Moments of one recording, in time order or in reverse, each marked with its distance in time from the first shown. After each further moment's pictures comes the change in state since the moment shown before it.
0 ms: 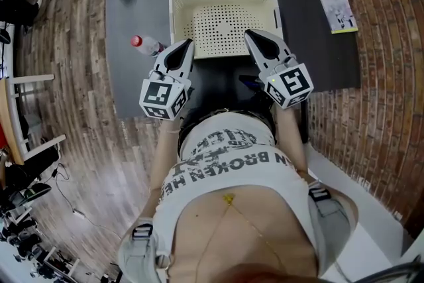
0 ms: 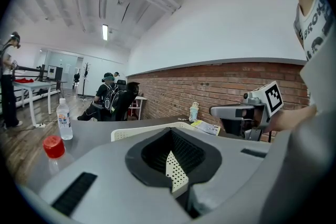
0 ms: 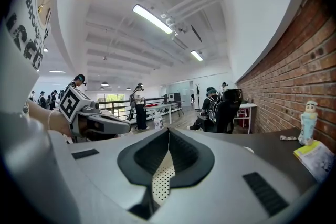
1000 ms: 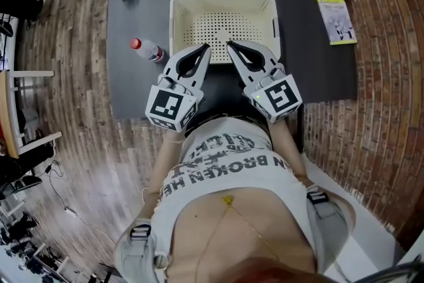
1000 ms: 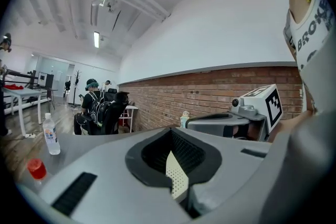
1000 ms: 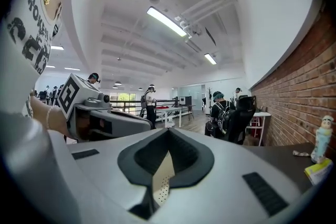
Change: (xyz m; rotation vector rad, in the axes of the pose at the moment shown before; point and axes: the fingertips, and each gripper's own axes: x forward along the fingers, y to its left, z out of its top) left arm 0.010 -0.058 0.046 0.056 -0.081 -0.076; right arm 0.007 0.042 0.030 -0.098 -0.037 0.131
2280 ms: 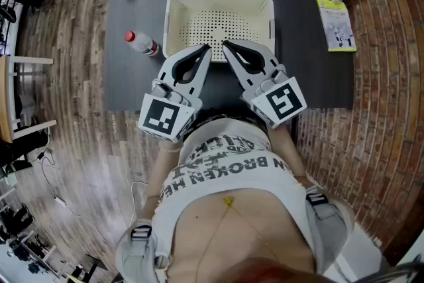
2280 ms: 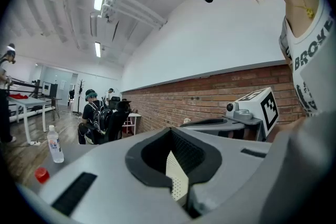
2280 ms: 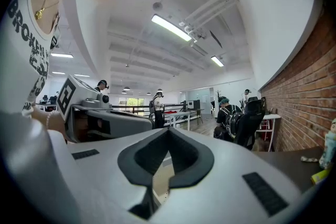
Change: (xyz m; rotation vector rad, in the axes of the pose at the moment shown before) left arm -0.003 -0.038 0.038 0.047 -0.057 0.050; right arm -0.023 0.000 0.030 0.007 -0.057 0.102
